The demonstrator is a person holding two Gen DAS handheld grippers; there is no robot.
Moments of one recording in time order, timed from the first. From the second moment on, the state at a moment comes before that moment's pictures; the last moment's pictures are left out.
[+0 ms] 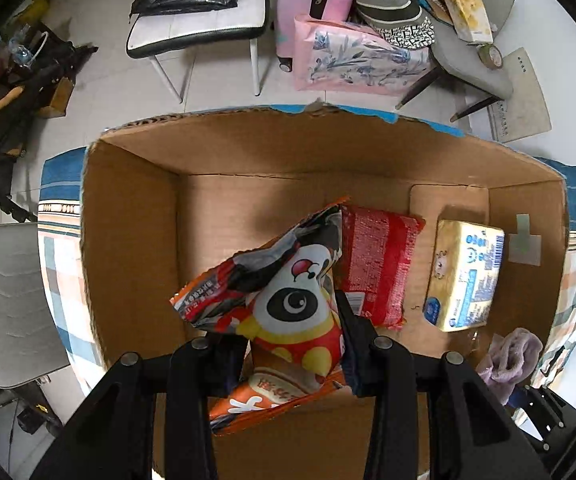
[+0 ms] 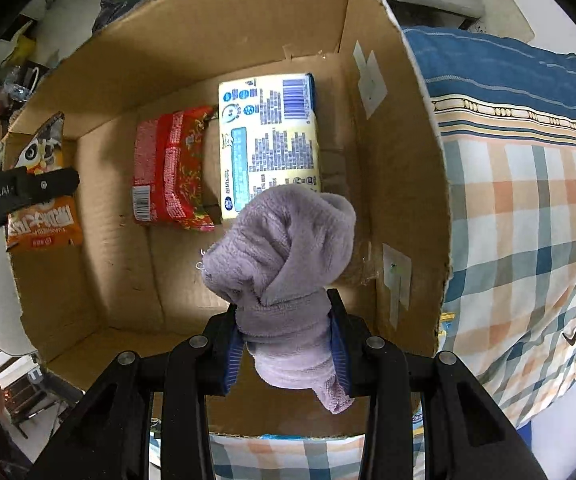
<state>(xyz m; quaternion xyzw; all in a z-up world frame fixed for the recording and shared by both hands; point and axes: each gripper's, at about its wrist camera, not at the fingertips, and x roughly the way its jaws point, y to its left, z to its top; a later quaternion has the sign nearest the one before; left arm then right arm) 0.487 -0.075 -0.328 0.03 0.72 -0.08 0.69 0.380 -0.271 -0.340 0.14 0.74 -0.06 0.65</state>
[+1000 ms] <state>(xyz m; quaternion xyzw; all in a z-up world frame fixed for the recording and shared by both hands) 0.425 -0.042 -0.275 0.01 0.67 -0.07 0.74 0.363 -0.246 -0.303 0.09 0.71 -0.05 0.69</state>
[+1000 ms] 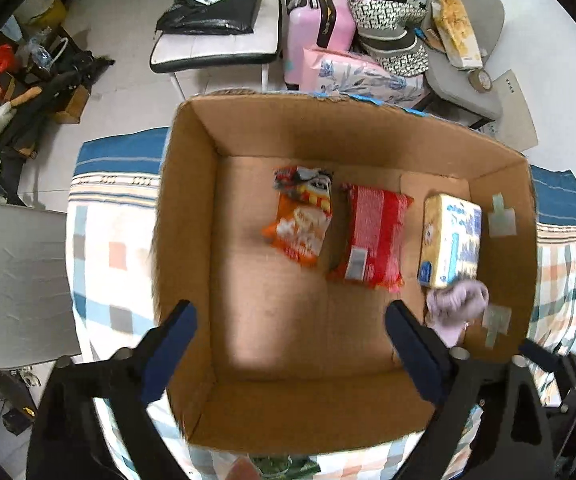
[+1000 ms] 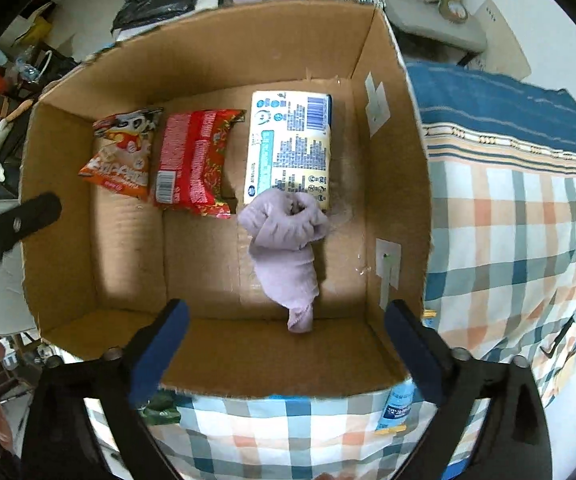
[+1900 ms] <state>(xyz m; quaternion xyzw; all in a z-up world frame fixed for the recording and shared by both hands) 0.260 -0.020 -0.163 -0.02 0.56 -0.03 0.83 0.246 -0.250 -0.181 0.10 0.61 -0.03 0.78</state>
